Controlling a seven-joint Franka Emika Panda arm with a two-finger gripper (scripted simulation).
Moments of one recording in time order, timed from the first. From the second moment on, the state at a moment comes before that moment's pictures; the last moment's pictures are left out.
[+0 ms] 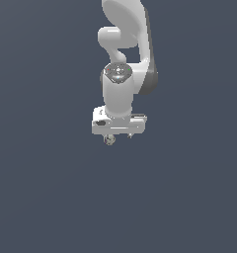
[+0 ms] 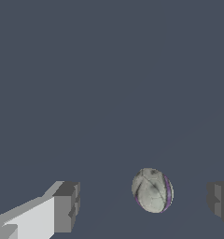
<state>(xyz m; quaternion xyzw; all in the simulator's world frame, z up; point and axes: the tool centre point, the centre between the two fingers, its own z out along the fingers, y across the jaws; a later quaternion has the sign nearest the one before) -0.002 -0.001 0.158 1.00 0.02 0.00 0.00</state>
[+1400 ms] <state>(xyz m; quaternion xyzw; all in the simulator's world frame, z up) -0.029 -0.041 0.126 1.00 -0.08 0.01 0.00</state>
